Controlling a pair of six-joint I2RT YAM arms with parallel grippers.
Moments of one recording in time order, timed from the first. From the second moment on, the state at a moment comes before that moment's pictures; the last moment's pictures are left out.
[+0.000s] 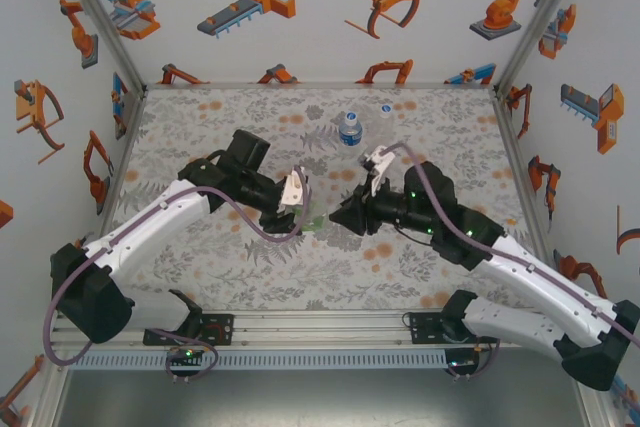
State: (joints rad) left arm -0.69 1.32 1.12 -0.76 0.81 0.94; right arm 0.87 0.90 0.89 -0.29 -0.23 0.37
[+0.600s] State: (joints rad) left arm -0.68 1.32 1.12 -0.71 0.72 0.87; right arm 0.86 0.88 0.78 -0.28 -0.05 1.37
